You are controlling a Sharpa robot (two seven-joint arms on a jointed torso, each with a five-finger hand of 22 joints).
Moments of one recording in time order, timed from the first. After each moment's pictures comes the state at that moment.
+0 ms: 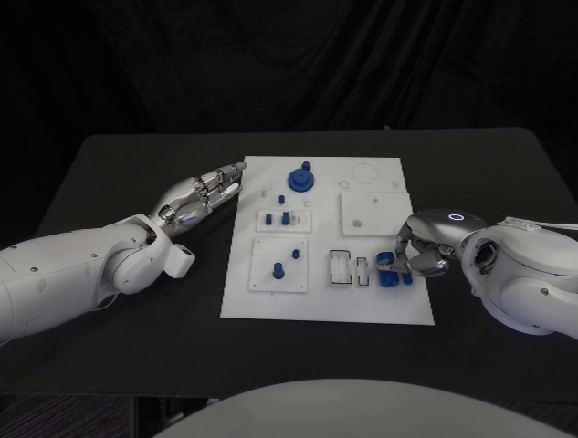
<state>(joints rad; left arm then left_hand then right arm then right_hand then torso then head) 1.13 -0.85 -0.21 1.31 -0.32 0.02 0.68 1.44 0.27 -0.22 0.28 0.46 0.23 0.02 0.04 0.03 0.06 0.08 0.10 0.02 0.00 0.10 0.00 0.00 0.17 0.03 0.19 0.02 0.04 1.26 -1.14 -0.25 1.97 -1.64 -0.14 -0.57 0.98 -0.09 0.10 0.29 0.17 1.09 0.01 0.36 0.89 1.47 -0.06 1.57 1.31 1.47 -0.13 1.56 1.31 0.02 1.47 -0.01 1.55 1.31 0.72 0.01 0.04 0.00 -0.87</state>
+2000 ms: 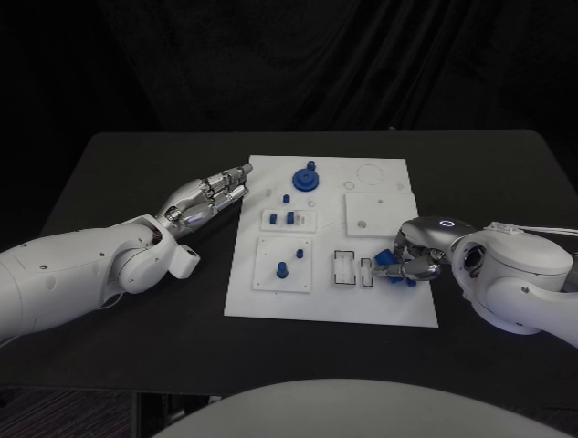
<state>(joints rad) 1.12 -0.85 -0.21 1.30 -0.32 0.03 0.68 1.44 0.27 -0.22 0.28 0.46 0.24 0.03 0.04 0.03 0.06 0.09 0.11 0.02 0.00 0.10 0.00 0.00 0.17 0.03 0.19 0.02 0.04 1.23 -1.08 -0.25 1.90 -1.60 -0.13 -0.56 1.07 -0.04 0.12 0.23 0.16 1.08 0.03 0.25 0.84 1.46 -0.04 1.57 1.31 1.47 -0.11 1.55 1.31 0.02 1.47 0.00 1.53 1.31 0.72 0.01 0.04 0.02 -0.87</state>
